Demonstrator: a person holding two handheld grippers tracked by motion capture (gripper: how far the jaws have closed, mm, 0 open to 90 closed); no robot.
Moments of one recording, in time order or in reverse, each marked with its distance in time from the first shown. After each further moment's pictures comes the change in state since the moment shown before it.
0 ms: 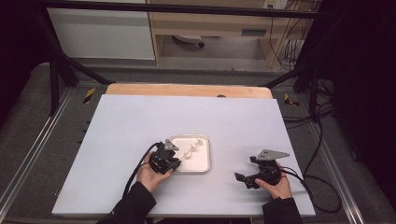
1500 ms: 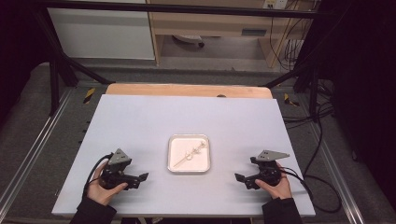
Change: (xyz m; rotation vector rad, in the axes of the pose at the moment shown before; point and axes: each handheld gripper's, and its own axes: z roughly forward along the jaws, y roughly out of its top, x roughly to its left) left arm 0.065 -0.101 -0.074 -0.160 0.031 -0.085; right arm 0.002 -0.001 -0.001 0.008 -0.012 0.005
